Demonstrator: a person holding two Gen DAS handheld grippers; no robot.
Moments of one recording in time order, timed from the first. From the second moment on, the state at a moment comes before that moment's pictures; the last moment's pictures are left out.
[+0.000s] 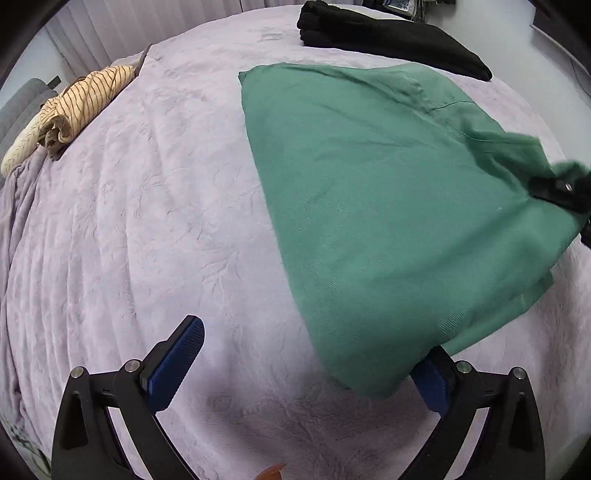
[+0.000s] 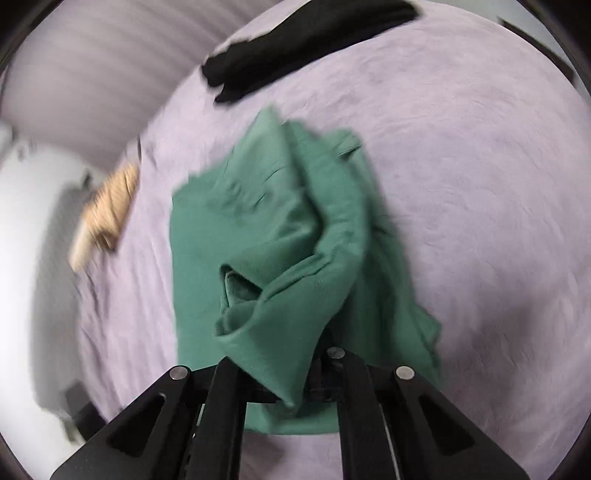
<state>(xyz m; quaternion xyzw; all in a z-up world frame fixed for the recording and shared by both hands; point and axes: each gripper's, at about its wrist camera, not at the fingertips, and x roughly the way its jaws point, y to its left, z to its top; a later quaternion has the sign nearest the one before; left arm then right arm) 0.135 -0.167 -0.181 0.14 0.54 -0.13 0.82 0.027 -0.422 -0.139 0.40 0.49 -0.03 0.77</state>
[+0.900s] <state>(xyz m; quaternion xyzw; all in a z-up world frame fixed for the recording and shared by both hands) 0.133 -0.139 -0.152 0.14 0.60 -0.28 0.73 0.120 -0.455 -0.129 0.32 0.51 0.05 0.80</state>
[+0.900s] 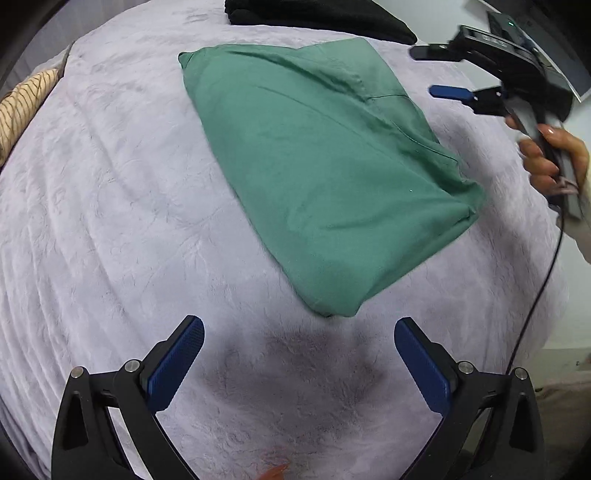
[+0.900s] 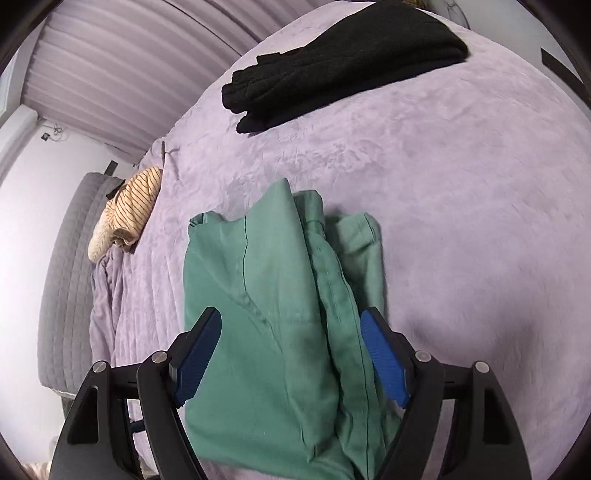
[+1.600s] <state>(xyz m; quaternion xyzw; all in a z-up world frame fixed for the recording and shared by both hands) 0.269 -0.167 -0.198 0.07 0.55 -0.14 0.82 0.149 -0.487 -0.220 0.37 0.55 0.00 0.75</state>
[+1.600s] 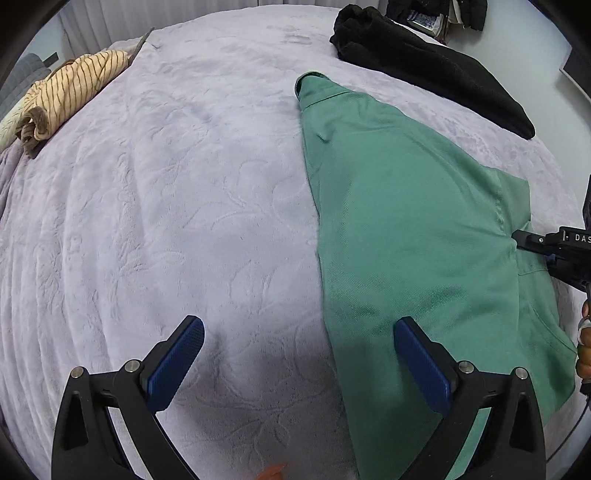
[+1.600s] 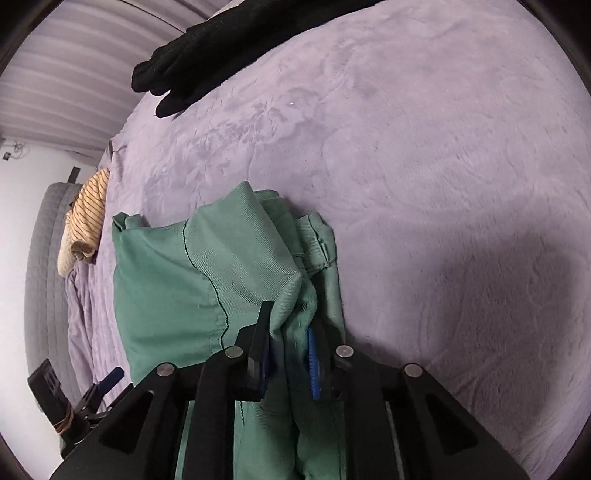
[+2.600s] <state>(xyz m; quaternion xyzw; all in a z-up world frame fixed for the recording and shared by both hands) 0.187 -0.132 -0.187 -0.02 0.63 -0.16 0.76 0.002 -0.490 -0.166 0.39 0.54 0.03 0.75</state>
